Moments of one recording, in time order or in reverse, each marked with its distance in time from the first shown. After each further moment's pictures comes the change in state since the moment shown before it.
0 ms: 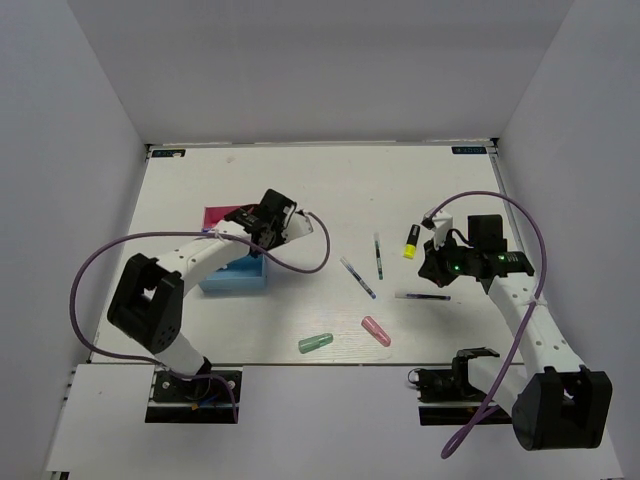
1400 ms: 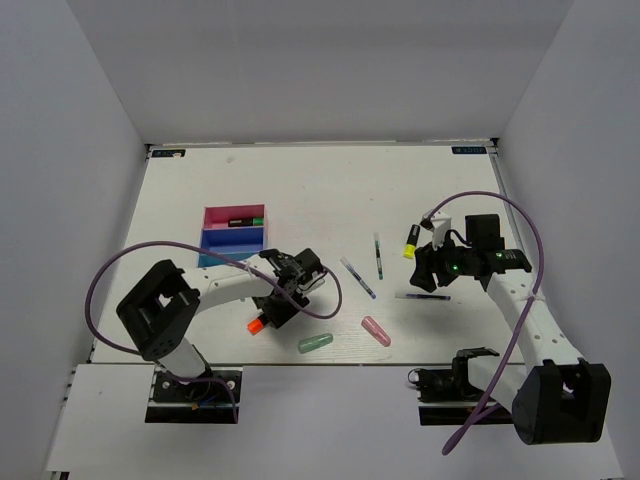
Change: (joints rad) left arm -0.314 0.014 -0.163 -0.255 0.114 -0.695; right arm 0.005 0.026 0.002 -0.012 0.000 0.014
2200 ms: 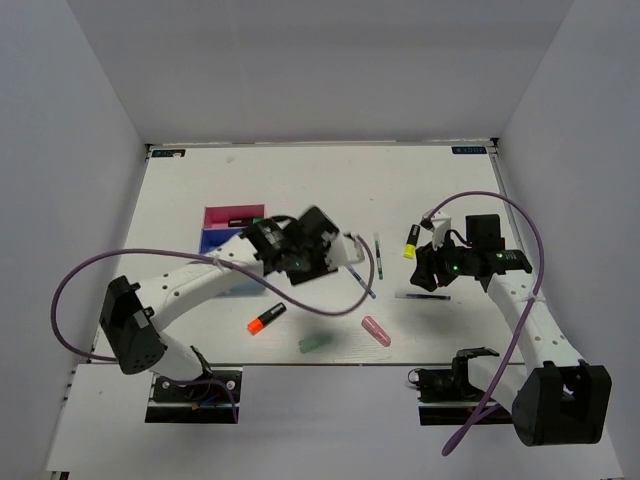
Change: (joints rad) left arm 0.013 -0.114 0.412 -0.014 0.135 0.497; right arm 0.000 -0.003 0.000 0.000 -0.013 0.001
